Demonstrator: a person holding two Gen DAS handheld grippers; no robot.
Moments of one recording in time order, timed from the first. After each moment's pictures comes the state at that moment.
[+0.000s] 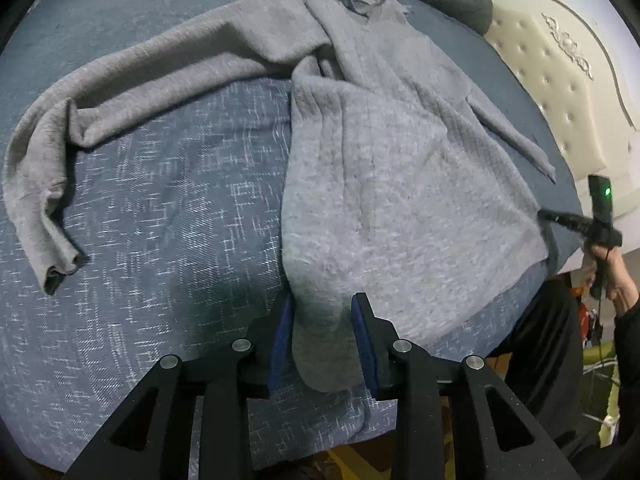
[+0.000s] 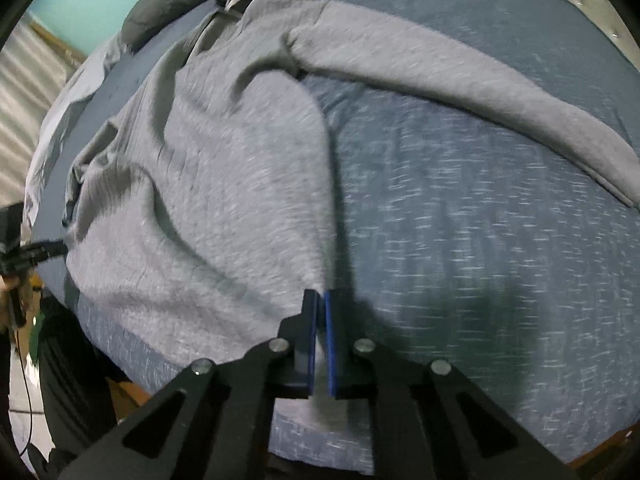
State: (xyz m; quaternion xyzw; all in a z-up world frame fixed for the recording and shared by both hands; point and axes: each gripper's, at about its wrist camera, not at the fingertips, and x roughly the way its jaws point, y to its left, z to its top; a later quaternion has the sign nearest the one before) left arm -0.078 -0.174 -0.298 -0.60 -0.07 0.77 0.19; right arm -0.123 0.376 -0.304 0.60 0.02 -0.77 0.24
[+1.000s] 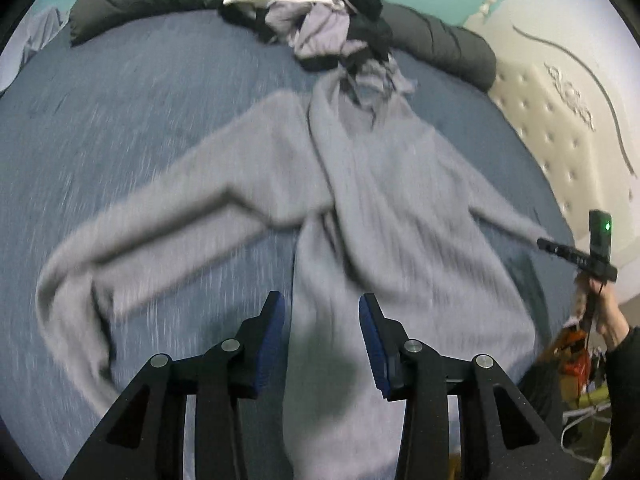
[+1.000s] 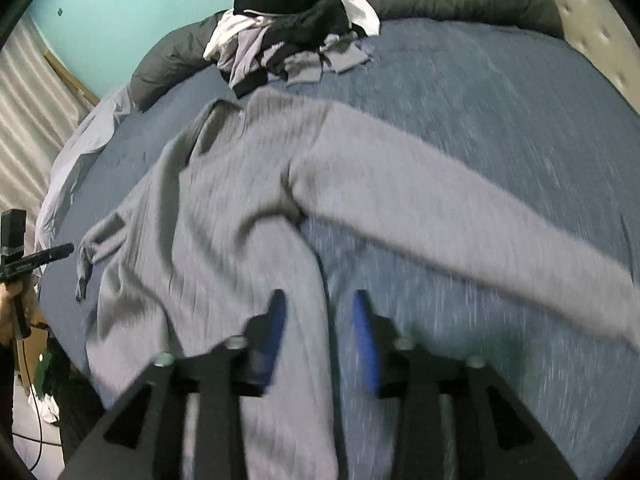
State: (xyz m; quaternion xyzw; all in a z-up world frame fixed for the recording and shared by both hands) left arm -0.196 -0.169 -0.218 -0.52 -0.10 0.83 0.17; right arm -0.234 0.349 -0.243 0.52 -0.01 -0.82 0.26
